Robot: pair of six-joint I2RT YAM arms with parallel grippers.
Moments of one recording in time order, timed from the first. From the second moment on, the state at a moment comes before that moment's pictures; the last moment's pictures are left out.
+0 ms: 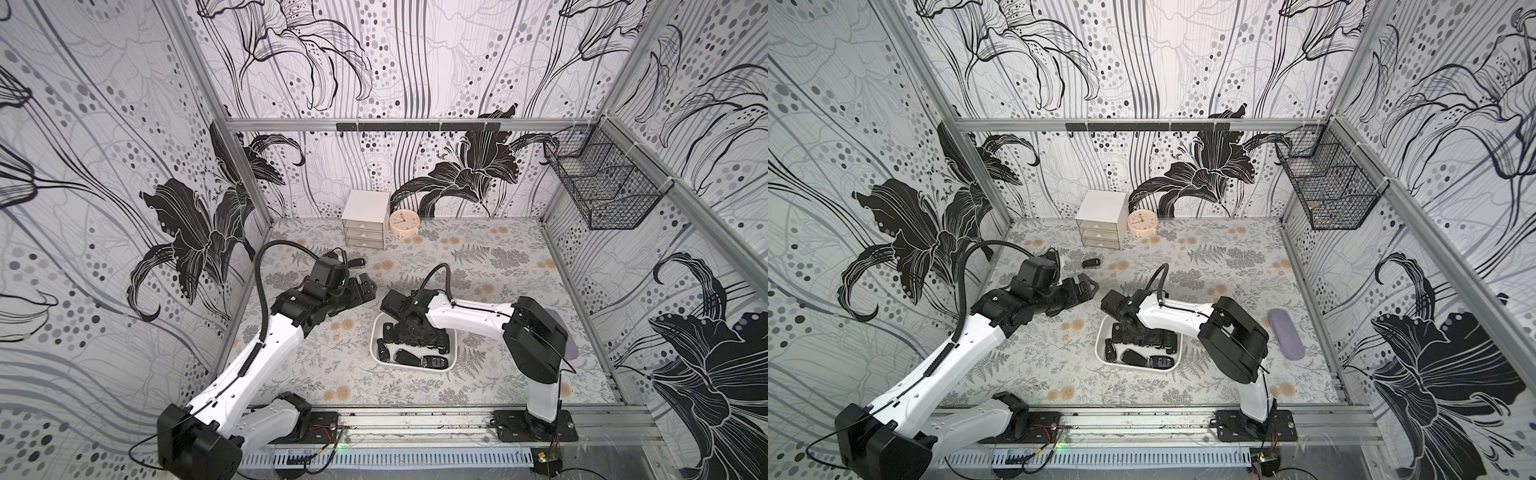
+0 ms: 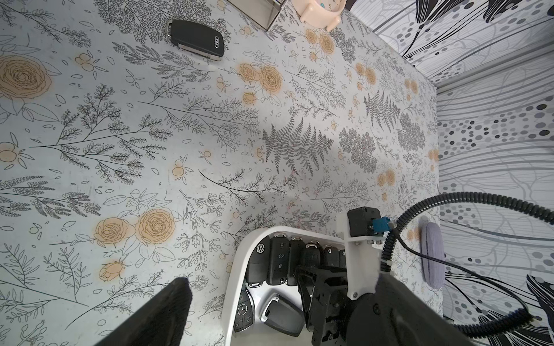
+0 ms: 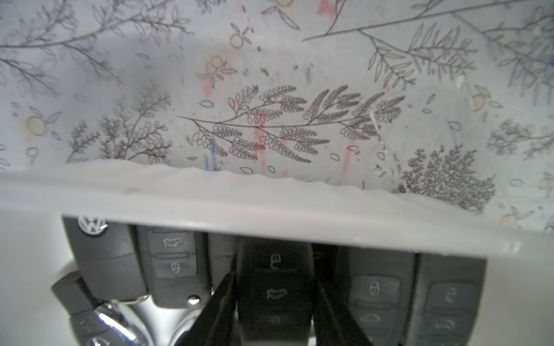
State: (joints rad) left arm -0.41 1.11 1.01 -0.70 0.09 -0.75; right arm 1.00 1.93 1.38 -0.89 0.18 1.00
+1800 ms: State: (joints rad) left arm -0.20 2.20 1.73 -0.75 -0.06 -0.78; right arm 0.68 1.47 1.16 -0.54 0.12 0.60
